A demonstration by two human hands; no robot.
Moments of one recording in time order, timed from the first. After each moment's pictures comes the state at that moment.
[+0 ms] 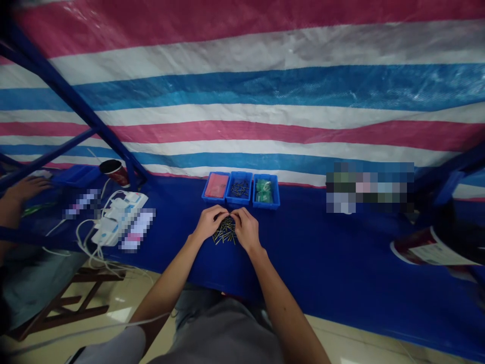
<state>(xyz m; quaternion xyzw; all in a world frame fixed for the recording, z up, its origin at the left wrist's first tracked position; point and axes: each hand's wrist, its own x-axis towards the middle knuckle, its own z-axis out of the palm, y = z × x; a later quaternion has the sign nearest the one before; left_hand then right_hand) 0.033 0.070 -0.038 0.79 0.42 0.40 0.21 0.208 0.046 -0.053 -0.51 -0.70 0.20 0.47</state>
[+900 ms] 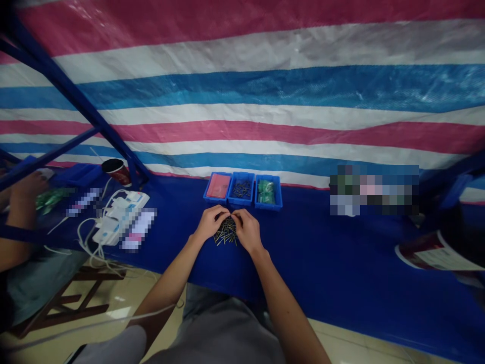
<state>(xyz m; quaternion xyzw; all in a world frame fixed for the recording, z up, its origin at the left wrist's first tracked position) 0.032 0.072 -0.039 0.78 0.42 0.40 0.22 0.207 0.047 -0.052 -0.50 -0.70 0.22 0.47</state>
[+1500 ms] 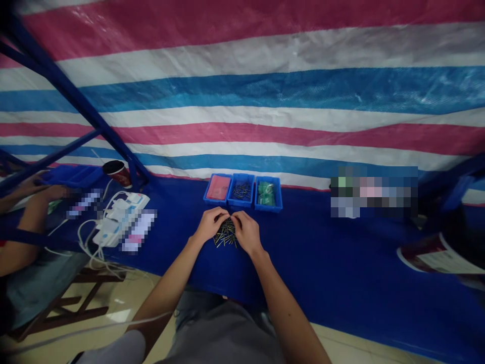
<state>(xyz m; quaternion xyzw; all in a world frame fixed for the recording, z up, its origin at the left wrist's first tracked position) 0.031 0.073 -0.042 0.78 0.43 0.39 0.23 0.207 0.047 -0.051 -0.50 -0.71 0.22 0.44</state>
